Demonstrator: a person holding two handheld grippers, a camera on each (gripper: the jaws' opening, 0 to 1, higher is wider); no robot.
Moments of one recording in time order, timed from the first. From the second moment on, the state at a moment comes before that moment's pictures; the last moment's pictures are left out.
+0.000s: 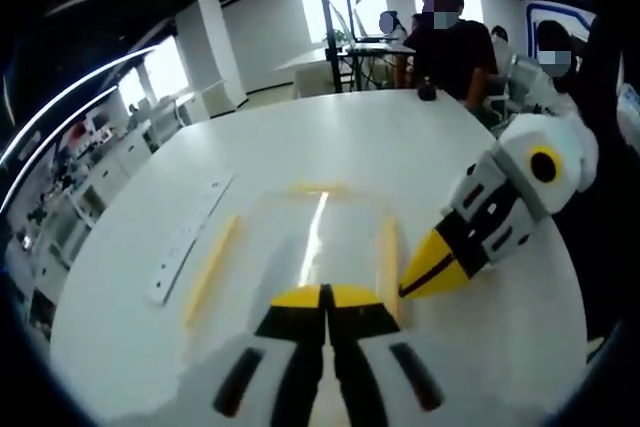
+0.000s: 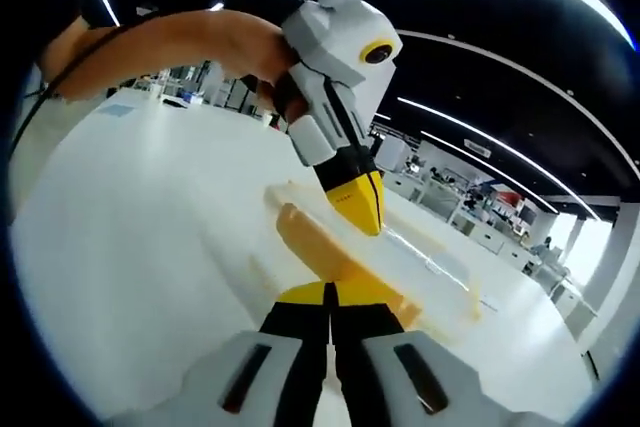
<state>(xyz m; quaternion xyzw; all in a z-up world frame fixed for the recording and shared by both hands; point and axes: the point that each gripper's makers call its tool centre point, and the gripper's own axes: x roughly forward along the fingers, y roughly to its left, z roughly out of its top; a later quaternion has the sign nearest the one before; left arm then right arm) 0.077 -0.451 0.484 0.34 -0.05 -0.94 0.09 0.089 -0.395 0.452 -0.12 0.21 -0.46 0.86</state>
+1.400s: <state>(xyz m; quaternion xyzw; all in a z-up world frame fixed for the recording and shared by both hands) 0.076 -0.439 0.484 0.33 -0.04 -0.94 0.08 0.096 -0.401 0.447 -0.11 0.21 -0.42 0.88</state>
